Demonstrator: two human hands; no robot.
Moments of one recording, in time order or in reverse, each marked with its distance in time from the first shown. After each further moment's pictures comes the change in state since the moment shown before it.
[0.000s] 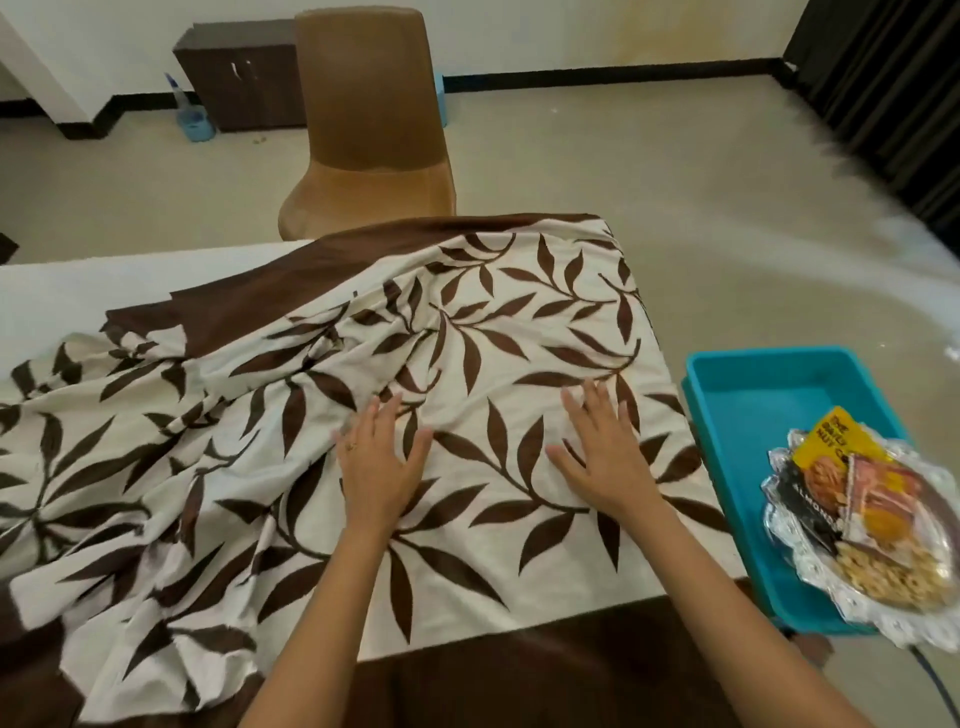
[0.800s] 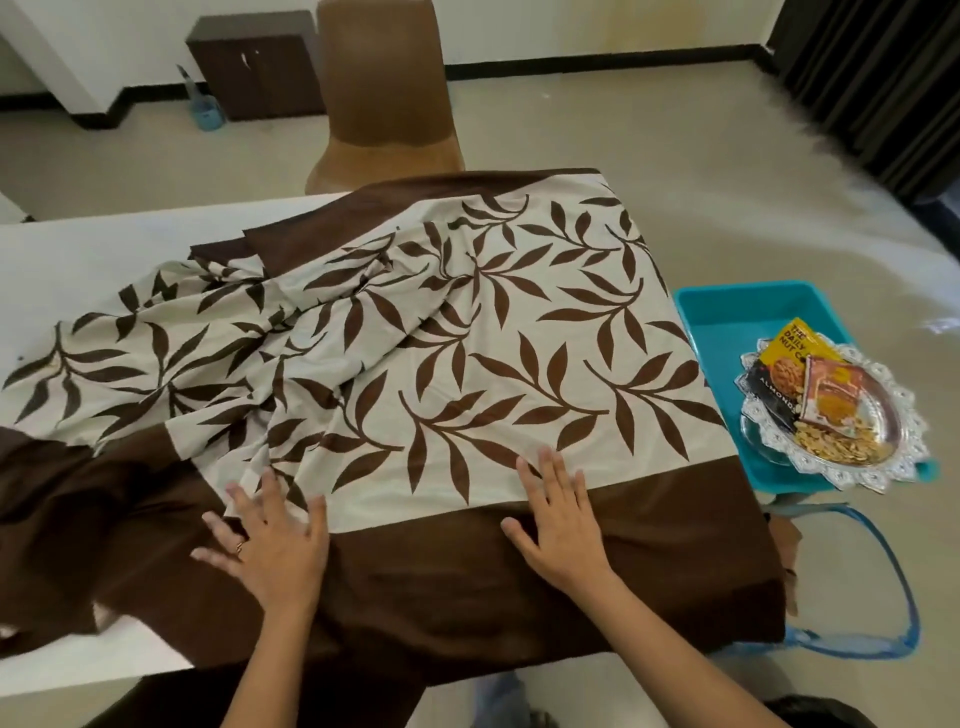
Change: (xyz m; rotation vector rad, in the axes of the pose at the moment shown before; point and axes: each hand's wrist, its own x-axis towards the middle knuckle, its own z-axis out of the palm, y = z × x) left_hand -0.221 -0.152 -0.103 0.293 0.126 -0.428; right_hand -0.228 -0.119 0.088 -0.101 -0.047 -0.003
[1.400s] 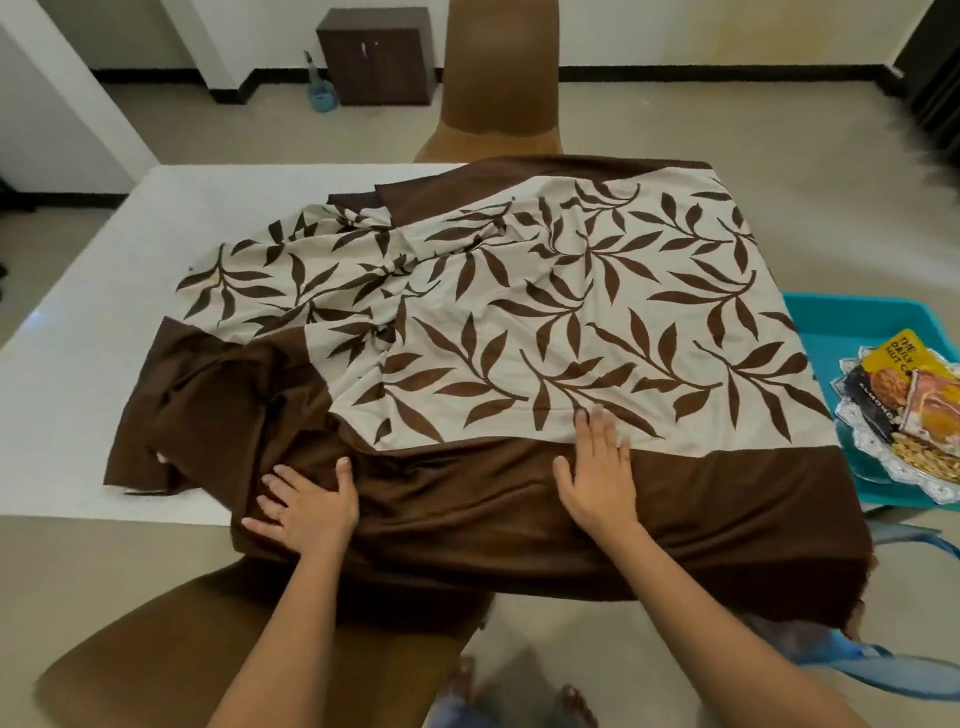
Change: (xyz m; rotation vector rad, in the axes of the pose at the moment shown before) left_hand -0.013 -0.099 -0.031 0.018 -0.169 -0.439; right_hand -0.001 -0.078 0.009 0.024 0.021 0.104
